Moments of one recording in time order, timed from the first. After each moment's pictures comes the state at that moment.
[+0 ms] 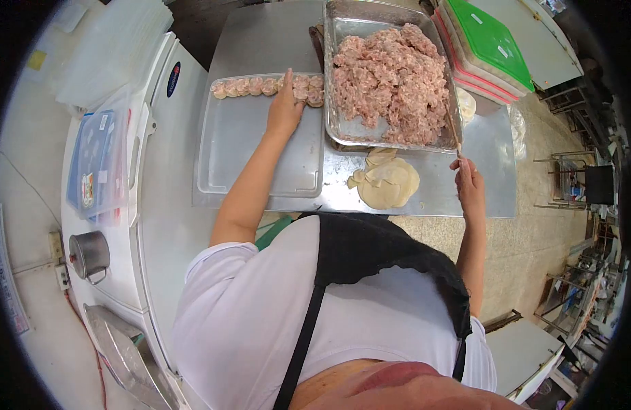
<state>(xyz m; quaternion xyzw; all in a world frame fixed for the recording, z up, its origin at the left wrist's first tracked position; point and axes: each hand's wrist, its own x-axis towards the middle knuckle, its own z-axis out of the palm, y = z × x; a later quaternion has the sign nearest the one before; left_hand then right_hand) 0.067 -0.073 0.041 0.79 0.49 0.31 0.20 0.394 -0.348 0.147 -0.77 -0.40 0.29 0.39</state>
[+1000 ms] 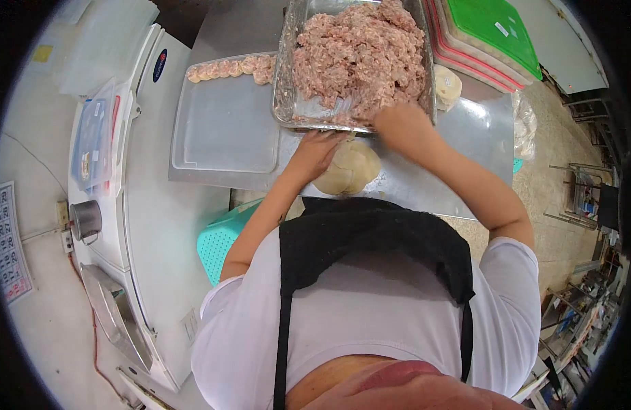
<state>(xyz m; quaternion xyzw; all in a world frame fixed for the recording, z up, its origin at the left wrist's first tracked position) 0.187 -0.241 0.041 0.88 0.34 0.28 0.20 0.426 -0.242 0.148 -0.48 -0.87 -0.06 0.05</state>
